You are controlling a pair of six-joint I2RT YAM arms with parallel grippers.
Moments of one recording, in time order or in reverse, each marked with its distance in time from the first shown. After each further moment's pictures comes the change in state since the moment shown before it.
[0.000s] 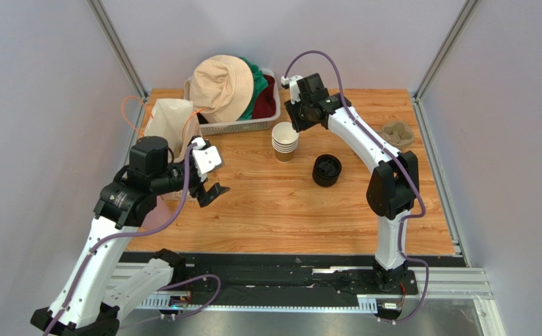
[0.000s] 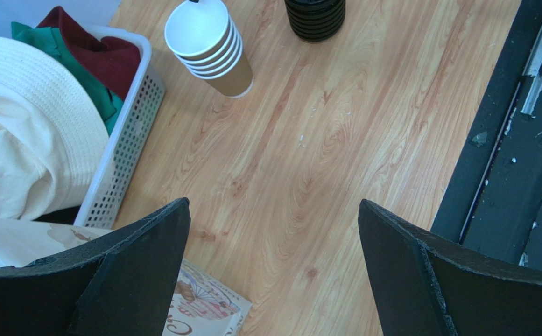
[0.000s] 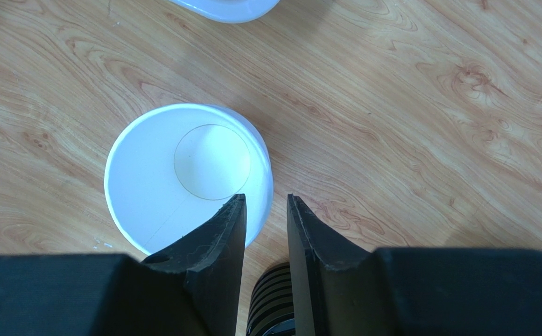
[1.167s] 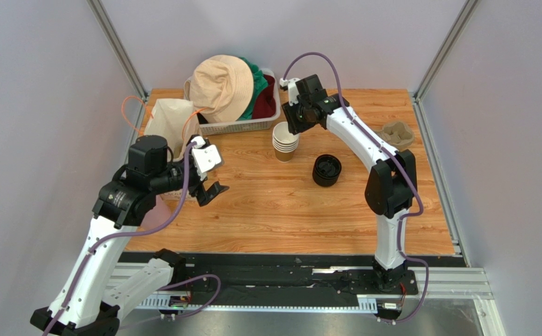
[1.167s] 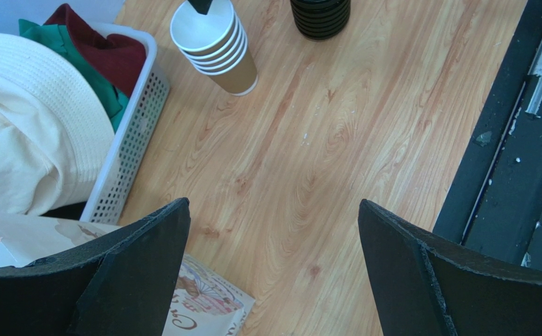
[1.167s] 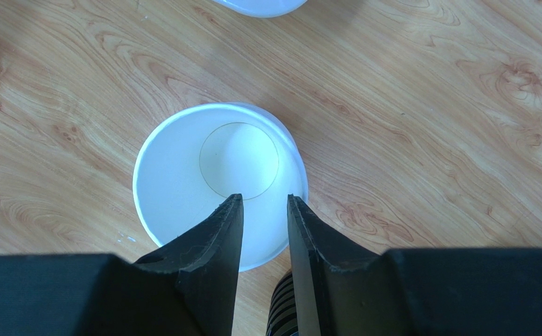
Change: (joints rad) left arm 0.000 0.007 0.021 -0.014 -0.015 0.004; right arm 0.000 0.019 0.003 -0.008 -0.070 0.033
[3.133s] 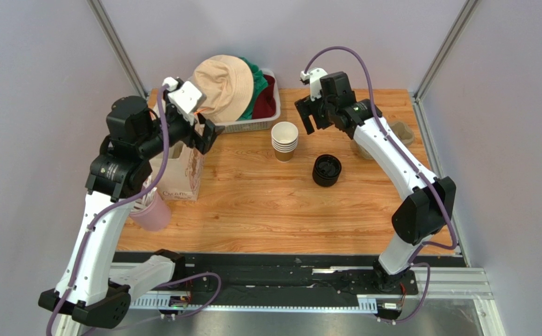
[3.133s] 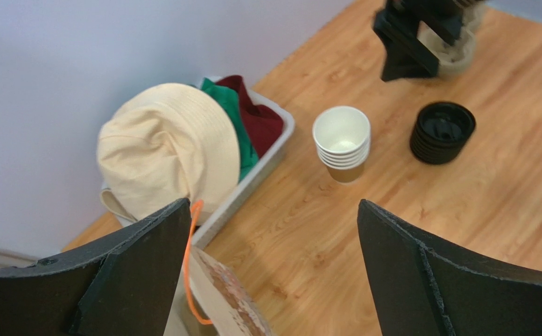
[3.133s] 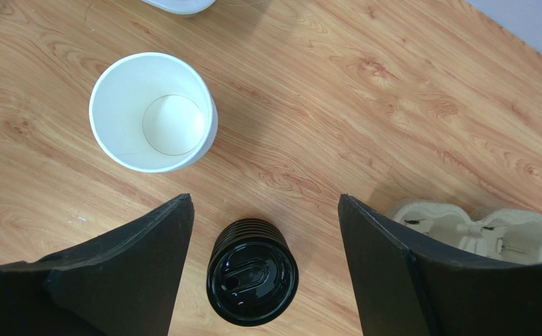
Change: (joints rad) left arm 0.108 0.203 0.312 0.241 -0.173 -0.255; right arm -0.018 -0.324 -0.202 0.045 0.159 -0.100
